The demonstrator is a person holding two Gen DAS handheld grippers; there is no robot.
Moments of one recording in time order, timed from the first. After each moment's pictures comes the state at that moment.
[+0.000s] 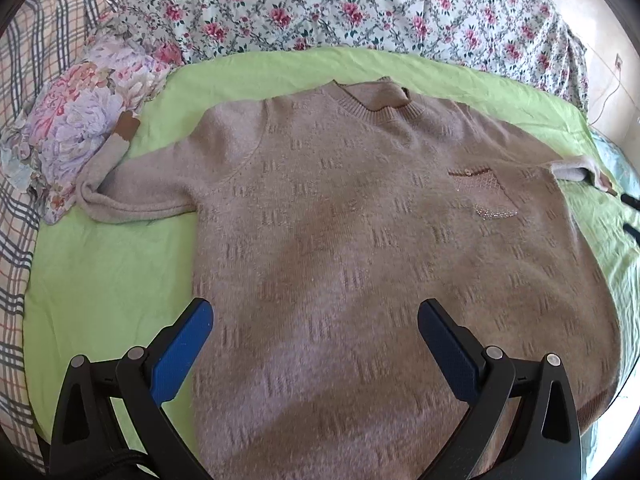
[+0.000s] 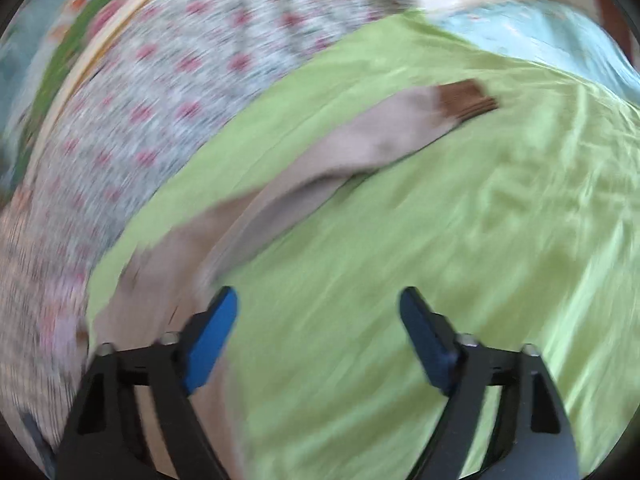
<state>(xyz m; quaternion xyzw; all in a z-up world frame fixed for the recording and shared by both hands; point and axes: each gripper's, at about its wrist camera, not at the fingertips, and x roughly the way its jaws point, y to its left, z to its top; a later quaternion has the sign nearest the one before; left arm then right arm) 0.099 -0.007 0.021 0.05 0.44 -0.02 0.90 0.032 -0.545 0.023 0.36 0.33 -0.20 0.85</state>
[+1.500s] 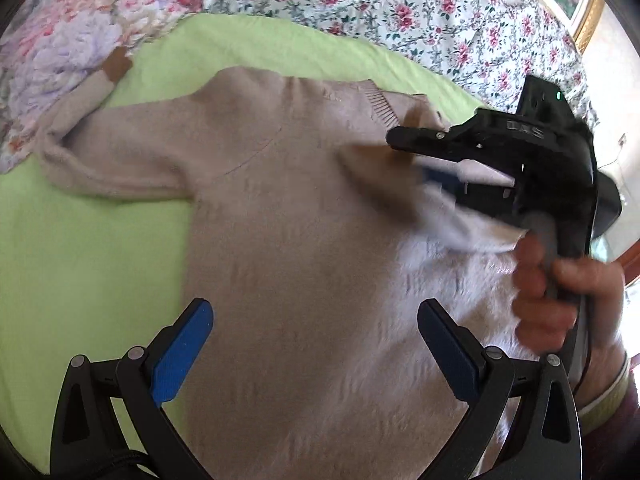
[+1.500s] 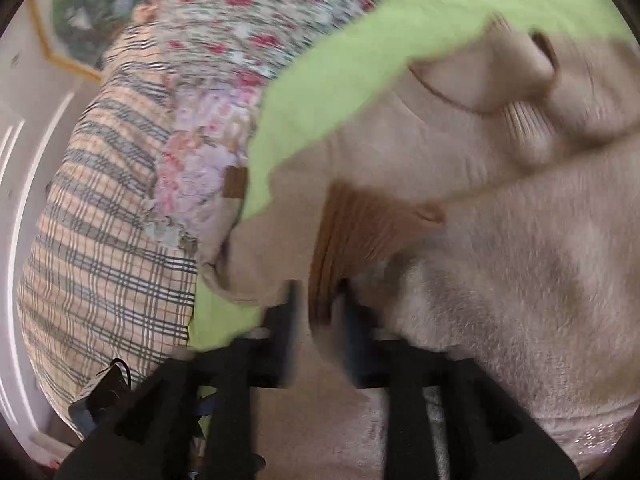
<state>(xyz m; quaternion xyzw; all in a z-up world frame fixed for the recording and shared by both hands) 0.164 0.052 -0.006 -0.12 0.47 -0.07 0.87 0.310 -0.175 -0.029 0.33 0.49 0.25 0.77</state>
